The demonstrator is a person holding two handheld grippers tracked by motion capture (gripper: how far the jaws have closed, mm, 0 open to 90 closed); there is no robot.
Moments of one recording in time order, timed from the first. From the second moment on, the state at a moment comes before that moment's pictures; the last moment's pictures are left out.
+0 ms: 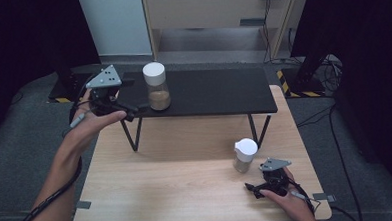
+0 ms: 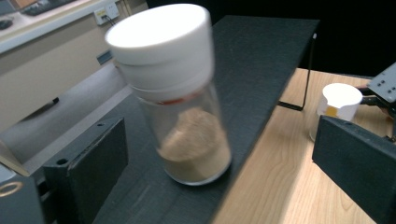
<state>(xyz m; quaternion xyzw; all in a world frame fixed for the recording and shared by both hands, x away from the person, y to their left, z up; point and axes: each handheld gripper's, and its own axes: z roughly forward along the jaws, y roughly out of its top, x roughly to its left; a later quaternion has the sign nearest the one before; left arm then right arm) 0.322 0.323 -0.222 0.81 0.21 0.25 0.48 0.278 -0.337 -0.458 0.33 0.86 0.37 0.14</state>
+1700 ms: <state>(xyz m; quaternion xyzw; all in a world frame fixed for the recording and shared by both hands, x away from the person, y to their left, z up) 0.268 0.227 -0.436 0.88 0.20 0.15 0.41 0.279 -0.338 -0.458 0.33 0.86 0.37 0.14</state>
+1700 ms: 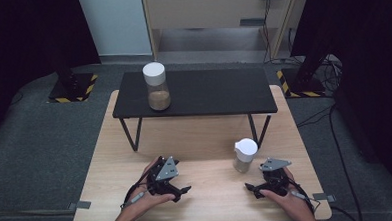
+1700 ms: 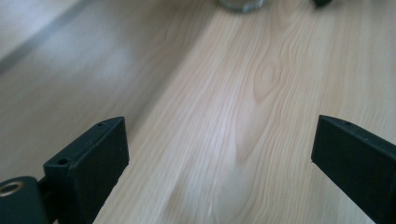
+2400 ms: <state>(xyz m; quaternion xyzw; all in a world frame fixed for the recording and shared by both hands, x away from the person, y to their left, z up) 0.261 0.261 -0.449 0.87 0.29 0.16 0.37 0.275 -0.338 -0.458 0.33 0.86 0.37 0.14</state>
